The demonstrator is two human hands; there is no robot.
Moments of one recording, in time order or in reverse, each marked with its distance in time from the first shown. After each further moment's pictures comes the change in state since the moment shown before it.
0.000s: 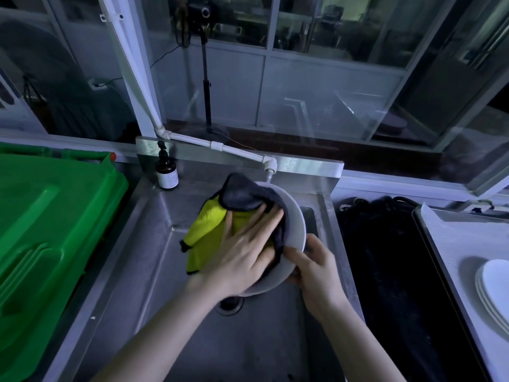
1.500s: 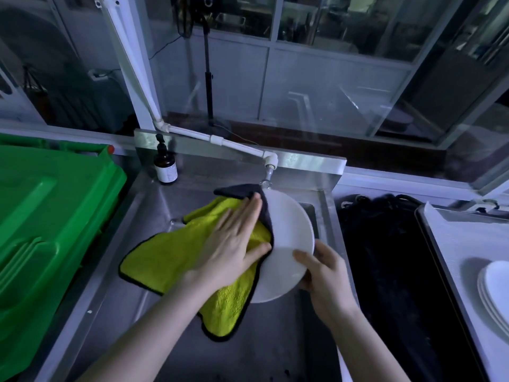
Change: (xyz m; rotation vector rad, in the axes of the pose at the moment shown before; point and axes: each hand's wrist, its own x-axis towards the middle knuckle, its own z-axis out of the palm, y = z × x) left_hand 0.003 -0.027 0.016 0.100 0.005 -0.063; right_hand -0.003 -0.005 -0.016 0.002 0.062 0.068
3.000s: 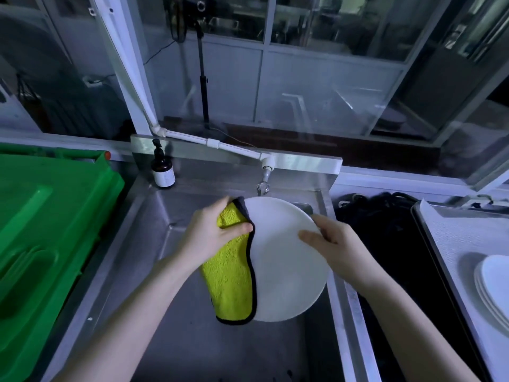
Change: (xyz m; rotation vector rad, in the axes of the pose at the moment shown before) left_hand 0.009 -0.017 -0.042 -0.619 0.199 -0.357; right_hand 0.007 -0.068 -0.016 -0.646 -0.253 -0.248
